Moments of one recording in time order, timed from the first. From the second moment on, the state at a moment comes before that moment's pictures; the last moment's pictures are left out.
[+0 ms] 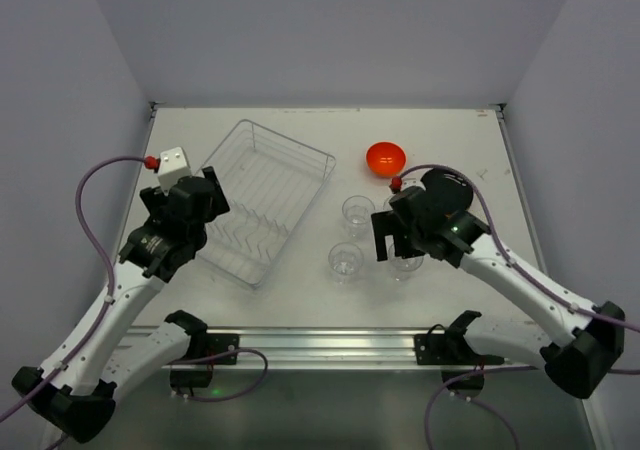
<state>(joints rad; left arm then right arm) -0.49 0.85 0.96 -0.73 -0.75 -0.53 0.70 1.14 0.94 -0.89 0.21 0.48</state>
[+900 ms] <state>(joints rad) -0.28 0.30 0.96 -0.70 -0.57 -0.22 0.62 0.30 1.01 -0.79 0.64 0.26</state>
